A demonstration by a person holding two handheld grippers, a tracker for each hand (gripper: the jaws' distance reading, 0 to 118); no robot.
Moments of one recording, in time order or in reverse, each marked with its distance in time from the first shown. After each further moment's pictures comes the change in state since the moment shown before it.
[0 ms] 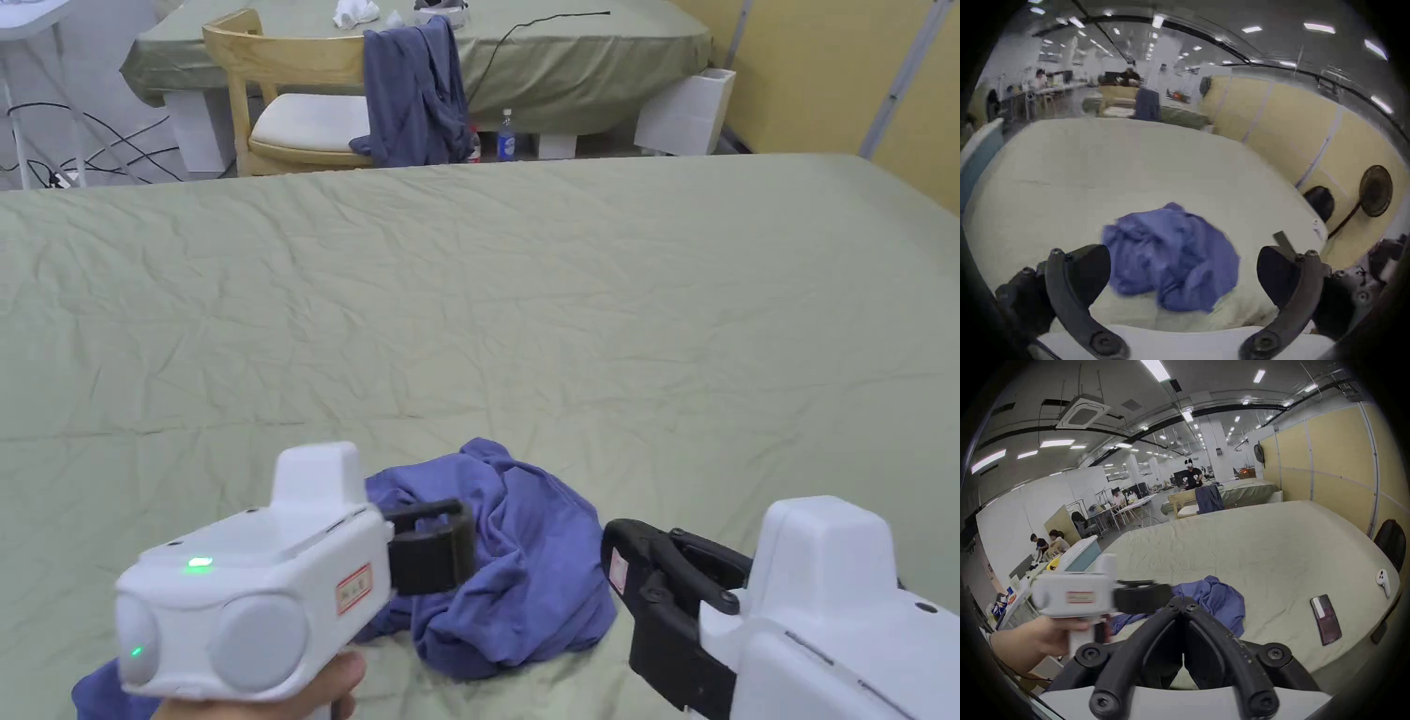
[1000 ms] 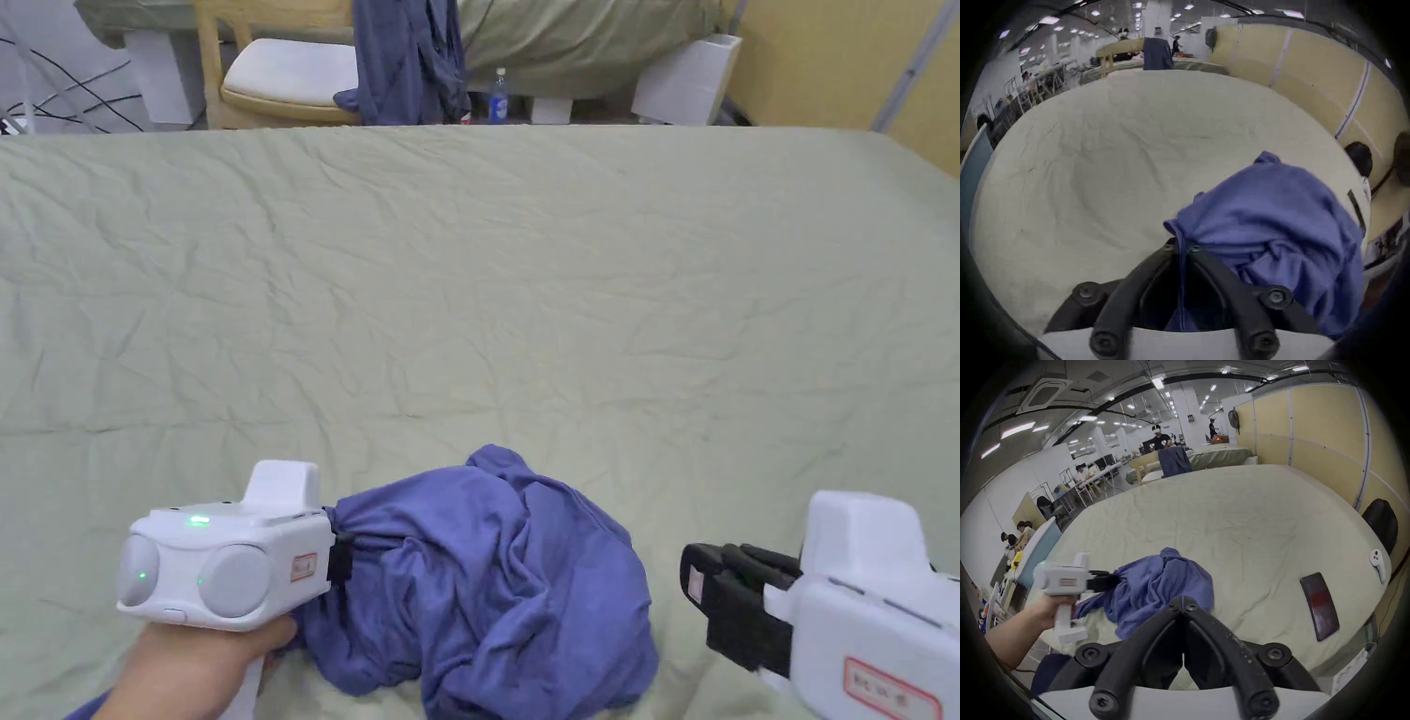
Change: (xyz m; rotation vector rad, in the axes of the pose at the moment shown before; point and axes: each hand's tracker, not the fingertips) left arm -0.096 0.009 -0.177 -0.214 -0.029 -0.030; right arm 0.070 0.012 -0.126 -0.235 -0.174 -0.057
